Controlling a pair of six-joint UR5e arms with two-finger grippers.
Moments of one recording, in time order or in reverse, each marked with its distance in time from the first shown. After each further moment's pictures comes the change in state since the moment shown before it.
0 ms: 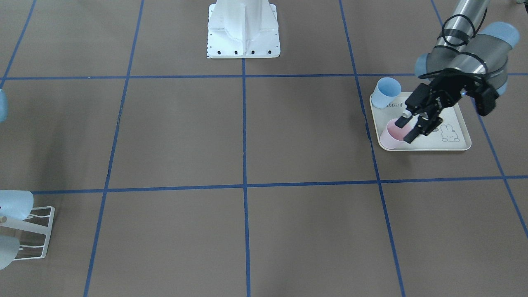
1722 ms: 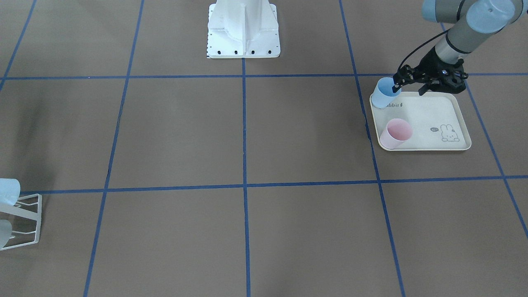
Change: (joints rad) left arm 0.164 0.299 -0.547 1.232 -0.369 0.399; right arm 0.094 -0.265 0.272 0.000 0.199 -0.079
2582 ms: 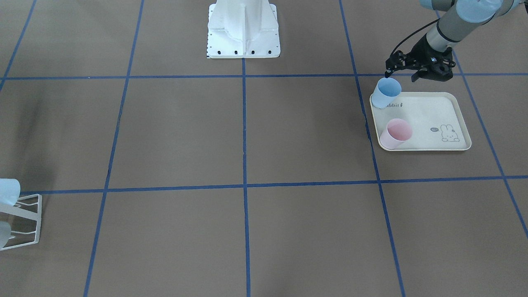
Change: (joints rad) left arm 0.063 0.031 -0.015 -0.025 0.004 -0.014; right arm -0.001 -0.017 0.010 0.007 0.000 0.001
